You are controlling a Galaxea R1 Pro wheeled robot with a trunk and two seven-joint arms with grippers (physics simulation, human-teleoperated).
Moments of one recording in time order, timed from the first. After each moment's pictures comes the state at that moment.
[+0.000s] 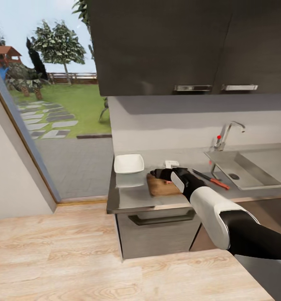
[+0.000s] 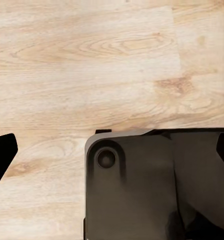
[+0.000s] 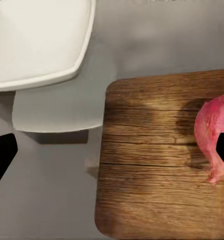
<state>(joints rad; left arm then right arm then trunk) 0.36 0.04 -0.18 -0.85 0.09 -0.24 0.13 -1.24 0.14 0.01 -0.24 -0.11 0.36 0.10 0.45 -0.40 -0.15</state>
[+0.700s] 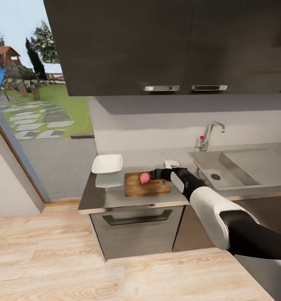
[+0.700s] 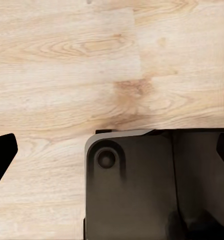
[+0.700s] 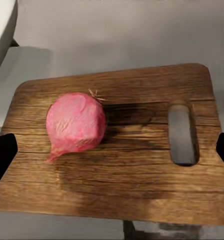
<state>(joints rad) 0.36 0.04 -0.18 -0.85 0.09 -0.24 0.13 -1.24 0.14 0.01 -0.24 -0.11 0.36 0.10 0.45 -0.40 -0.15</state>
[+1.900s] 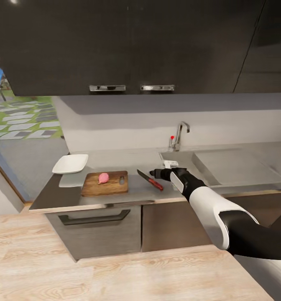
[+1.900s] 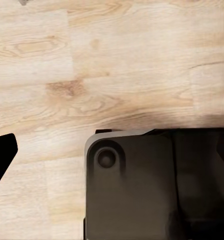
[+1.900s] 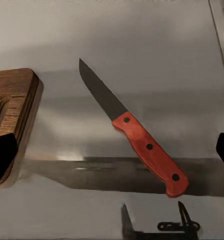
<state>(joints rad) 0.36 0.04 -0.18 -0.85 0.09 -0.24 0.13 -1.24 0.14 0.01 -0.24 -0.11 0.36 0.10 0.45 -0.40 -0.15</state>
